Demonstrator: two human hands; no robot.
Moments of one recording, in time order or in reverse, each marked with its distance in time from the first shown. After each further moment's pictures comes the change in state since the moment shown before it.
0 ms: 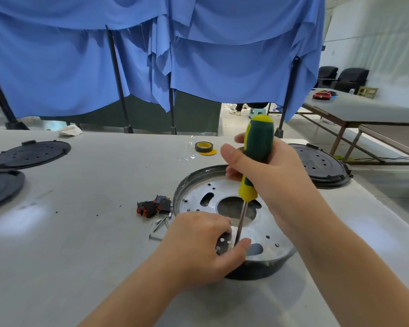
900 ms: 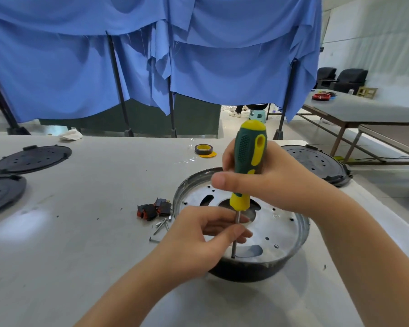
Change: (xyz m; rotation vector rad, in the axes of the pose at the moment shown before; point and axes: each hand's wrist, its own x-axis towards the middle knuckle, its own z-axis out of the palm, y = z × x) left_hand 0.001 0.015 -0.023 -0.916 -0.023 -0.255; right_hand 0.011 -0.012 -0.017 -0.351 -0.442 -0.192
